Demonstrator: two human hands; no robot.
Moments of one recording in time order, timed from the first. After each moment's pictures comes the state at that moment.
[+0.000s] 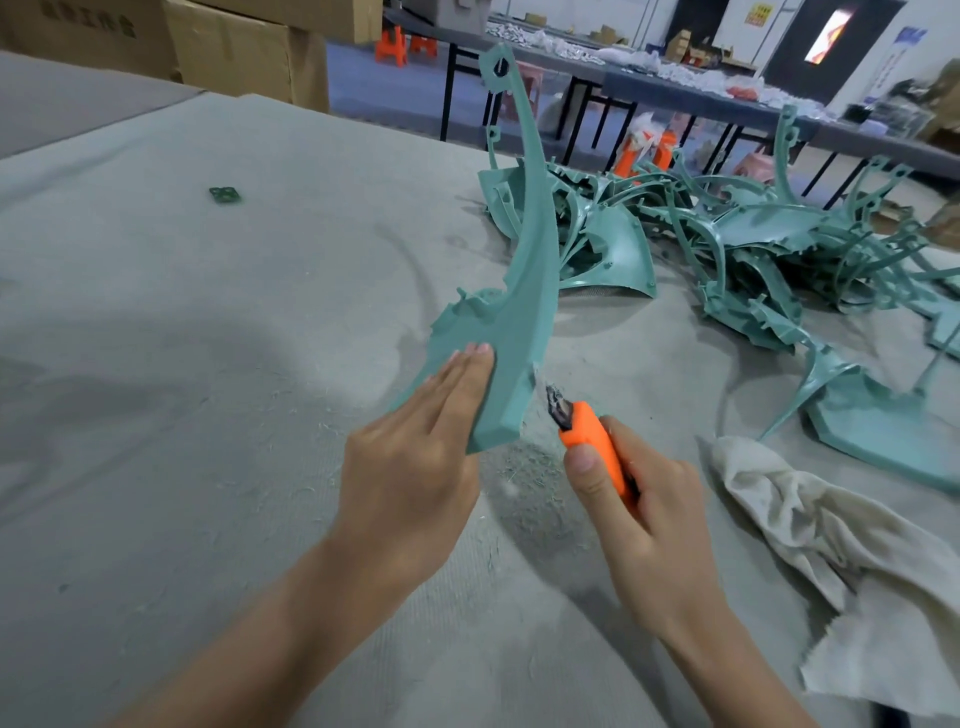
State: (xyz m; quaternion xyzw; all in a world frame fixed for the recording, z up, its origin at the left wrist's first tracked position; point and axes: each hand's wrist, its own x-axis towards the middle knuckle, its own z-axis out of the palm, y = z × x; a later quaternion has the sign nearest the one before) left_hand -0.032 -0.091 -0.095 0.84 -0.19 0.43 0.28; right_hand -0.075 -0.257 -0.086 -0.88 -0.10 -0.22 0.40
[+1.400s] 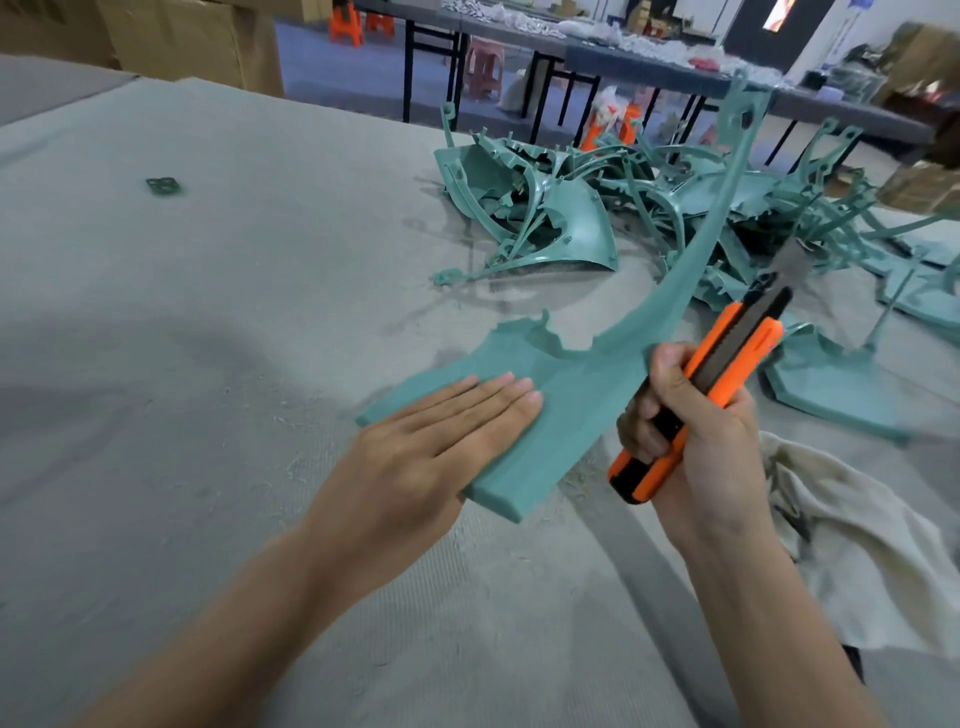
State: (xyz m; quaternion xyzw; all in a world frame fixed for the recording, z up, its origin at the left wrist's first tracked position) left_hand -0.035 -0.090 -0.094 0.80 -0.42 0.31 0.27; right_hand -0.057 -0.294 -0.067 -0.58 0.02 -0.17 0.80
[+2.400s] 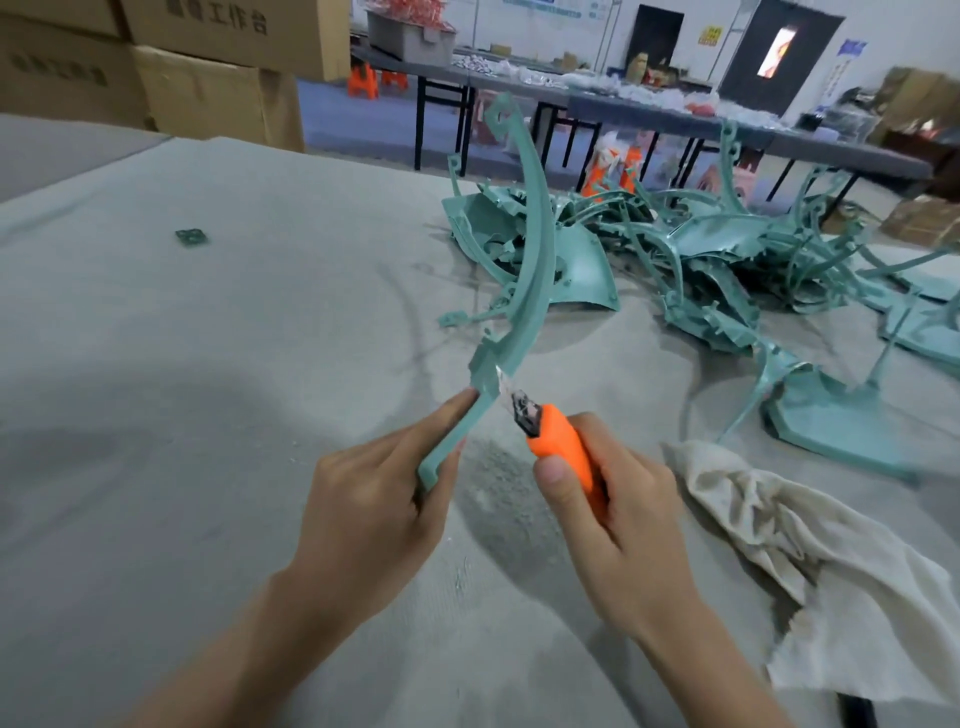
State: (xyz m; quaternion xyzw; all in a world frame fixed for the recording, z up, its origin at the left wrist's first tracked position) left_hand -0.033 -0.088 -0.092 0.81 -0.24 0.43 0.34; right_hand -0.072 -0.267 -0.081 -0.87 -0.14 -0.28 0.37
